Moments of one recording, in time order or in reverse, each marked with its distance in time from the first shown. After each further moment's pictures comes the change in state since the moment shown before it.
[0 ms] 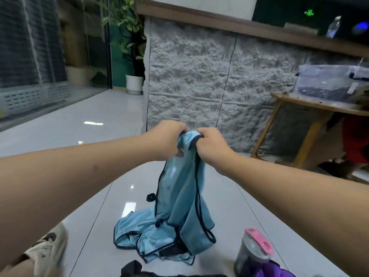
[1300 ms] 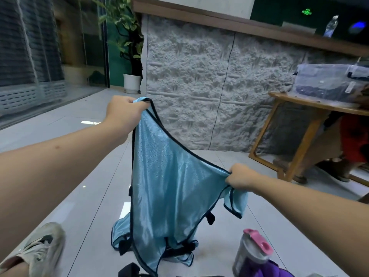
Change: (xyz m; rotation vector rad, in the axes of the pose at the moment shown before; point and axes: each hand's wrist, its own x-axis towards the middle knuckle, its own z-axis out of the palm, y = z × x) left_hand 0.015 -0.069 -0.032 -0.845 0.562 -0.429; right_hand -0.001 0.118 -0.046 -0.664 -0.253 0.330
